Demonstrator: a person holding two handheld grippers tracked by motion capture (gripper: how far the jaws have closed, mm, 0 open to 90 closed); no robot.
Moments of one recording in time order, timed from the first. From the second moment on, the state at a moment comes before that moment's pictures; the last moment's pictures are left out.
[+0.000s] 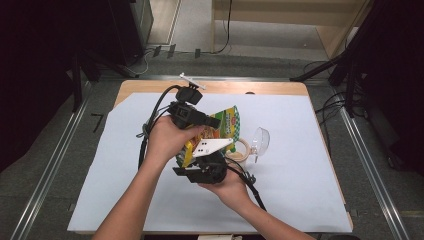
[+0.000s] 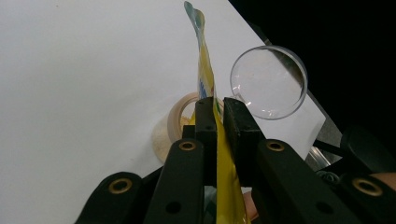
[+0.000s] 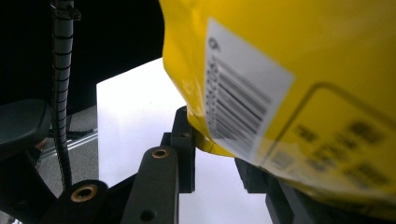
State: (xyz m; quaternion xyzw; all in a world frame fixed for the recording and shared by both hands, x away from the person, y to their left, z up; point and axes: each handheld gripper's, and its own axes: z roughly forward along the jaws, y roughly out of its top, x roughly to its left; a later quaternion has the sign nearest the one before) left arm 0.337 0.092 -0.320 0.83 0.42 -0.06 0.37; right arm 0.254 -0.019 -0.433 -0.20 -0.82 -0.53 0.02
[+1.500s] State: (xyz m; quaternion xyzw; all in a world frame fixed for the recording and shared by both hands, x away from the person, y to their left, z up) left arm 0.340 0.089 -0.319 0.83 0.42 -0.07 0.36; right arm 0.249 -0.021 -0.427 -0.21 -0.82 -0.53 0.02
